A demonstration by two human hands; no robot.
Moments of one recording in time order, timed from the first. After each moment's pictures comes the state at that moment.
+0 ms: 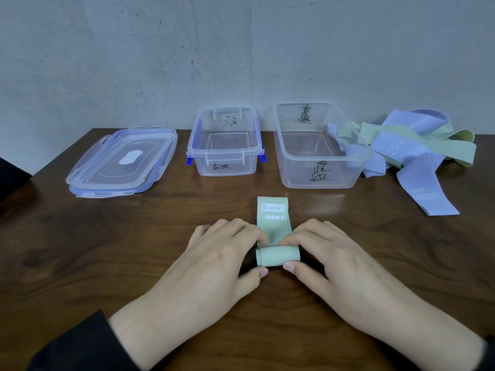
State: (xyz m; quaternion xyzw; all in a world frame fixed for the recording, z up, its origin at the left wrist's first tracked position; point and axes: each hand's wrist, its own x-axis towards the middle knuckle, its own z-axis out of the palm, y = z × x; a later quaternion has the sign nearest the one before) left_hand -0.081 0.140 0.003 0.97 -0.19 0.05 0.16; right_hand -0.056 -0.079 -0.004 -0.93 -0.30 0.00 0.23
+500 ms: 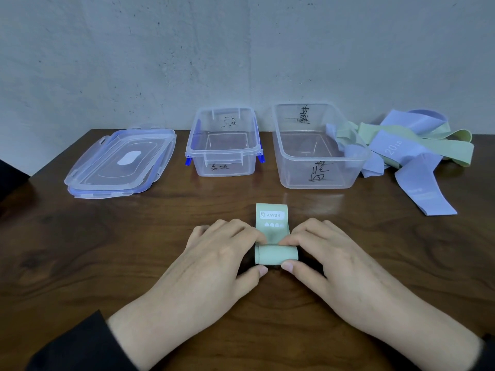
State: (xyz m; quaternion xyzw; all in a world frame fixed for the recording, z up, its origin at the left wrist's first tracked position) left_hand -0.081 0.140 0.002 0.97 -0.18 0.05 0.16; right_hand -0.056 -0.079 -0.004 -0.93 -0.30 0.00 0.23
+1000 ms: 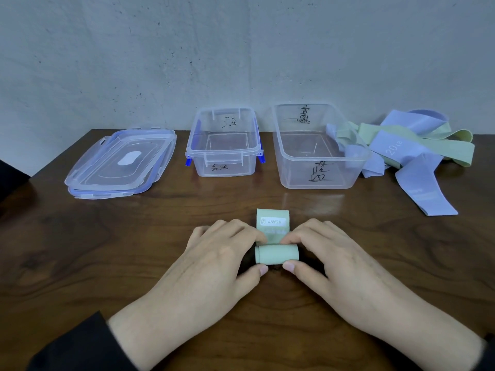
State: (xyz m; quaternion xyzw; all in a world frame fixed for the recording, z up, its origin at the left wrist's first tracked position) left_hand -0.081 0.140 0.002 0.97 -0.18 0.05 0.17; right_hand -0.056 -0.079 -0.002 -0.93 -0.29 0.01 0.23
